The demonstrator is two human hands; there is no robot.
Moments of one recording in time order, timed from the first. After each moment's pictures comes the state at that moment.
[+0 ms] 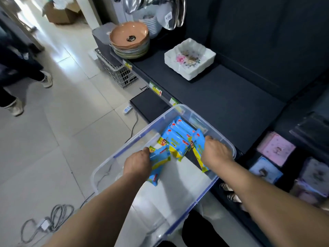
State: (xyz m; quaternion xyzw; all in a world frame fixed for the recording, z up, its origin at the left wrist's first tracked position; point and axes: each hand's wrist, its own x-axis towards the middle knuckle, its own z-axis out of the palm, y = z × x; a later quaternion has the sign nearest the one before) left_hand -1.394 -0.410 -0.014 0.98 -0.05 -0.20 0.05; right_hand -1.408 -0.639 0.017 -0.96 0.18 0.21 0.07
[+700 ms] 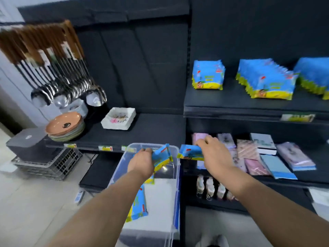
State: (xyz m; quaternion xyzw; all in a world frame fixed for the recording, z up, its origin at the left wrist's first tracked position) left_hand -1.428 -0.458 0.115 0.91 -0.39 -0.08 0.09; right_hand -1.615 -0.597 0.141 -0.94 0.31 -0.10 0.01
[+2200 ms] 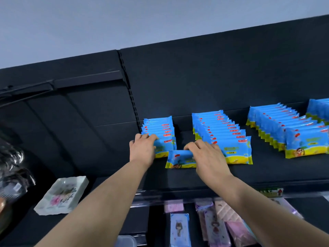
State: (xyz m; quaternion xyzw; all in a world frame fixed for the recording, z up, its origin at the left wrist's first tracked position) left_hand -1.415 -0.811 0.247 0.84 -0.52 0.13 0.11; right_hand -1.628 -0.855 0.243 -0.91 0.34 -0.24 -0.03
